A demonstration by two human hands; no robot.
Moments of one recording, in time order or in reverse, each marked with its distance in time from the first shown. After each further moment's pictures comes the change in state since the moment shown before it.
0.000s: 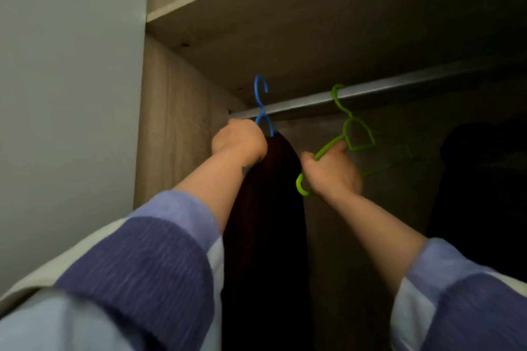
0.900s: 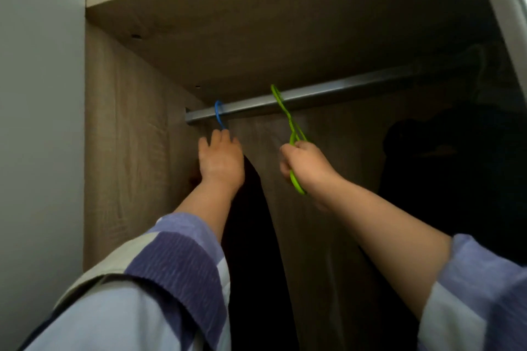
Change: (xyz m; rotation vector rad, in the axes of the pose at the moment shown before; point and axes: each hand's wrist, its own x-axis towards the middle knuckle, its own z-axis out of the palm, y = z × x) left_hand 0.014 0.002 0.071 0.266 0.179 0.371; right_hand -0.018 -0.004 -0.027 0.465 -0.188 -0.019
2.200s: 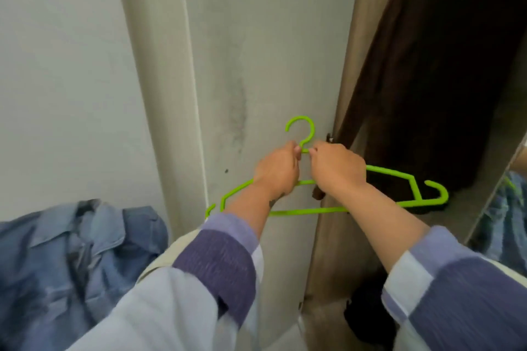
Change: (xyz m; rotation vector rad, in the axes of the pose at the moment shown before) left_hand -0.491 0.091 -0.254 -0.112 -0.466 -0.831; right_hand -0.399 -0.002 -0.097 -0.487 -0.912 -0.501
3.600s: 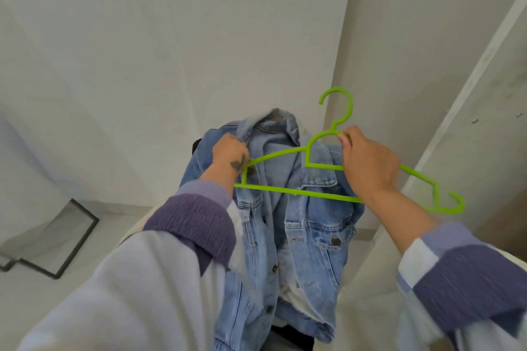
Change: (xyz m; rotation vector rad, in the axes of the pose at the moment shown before) left_hand -0.202 -0.389 -0.211 -0.009 0.125 -0.982; right_hand -0.078 -0.320 0.162 0.195 0.022 -0.284
